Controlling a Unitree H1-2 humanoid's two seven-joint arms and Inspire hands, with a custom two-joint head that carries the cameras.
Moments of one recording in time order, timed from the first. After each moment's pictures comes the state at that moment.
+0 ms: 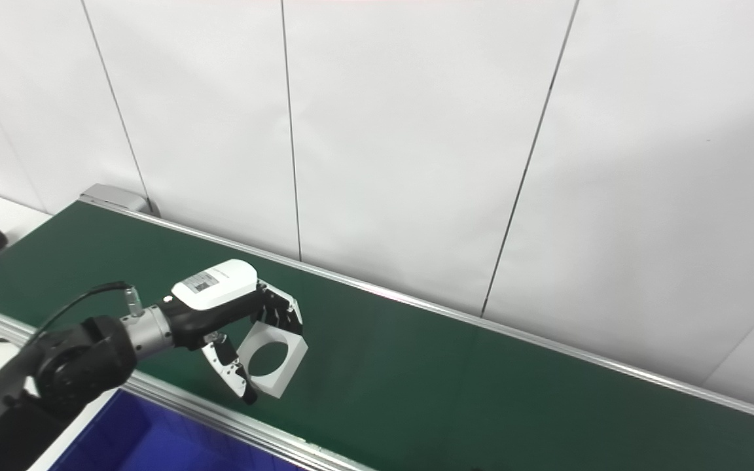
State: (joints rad) left arm -0.21 0.65 -0.16 -0.24 0.48 -0.18 -0.42; right arm 0.35 -0.06 0.22 -0.03 -0.13 -0.39 0.03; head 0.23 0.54
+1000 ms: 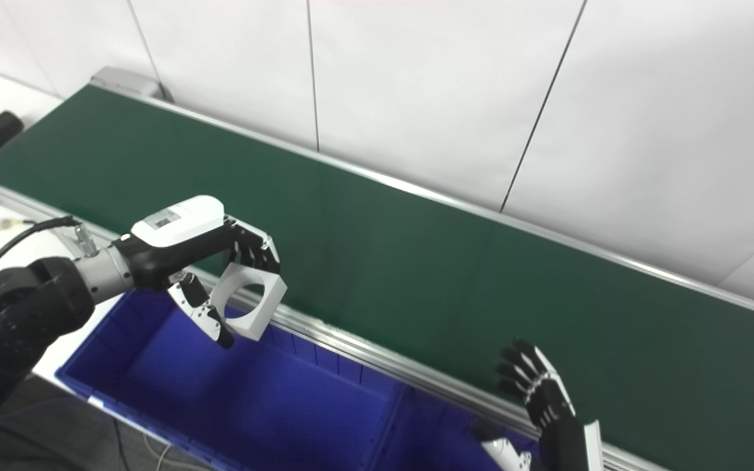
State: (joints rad) left arm 0.05 0.65 -0.04 -0.48 0.43 -0.04 -0.53; right arm 0.35 -0.10 0.16 -0.22 -0.07 -0.27 0.06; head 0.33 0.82
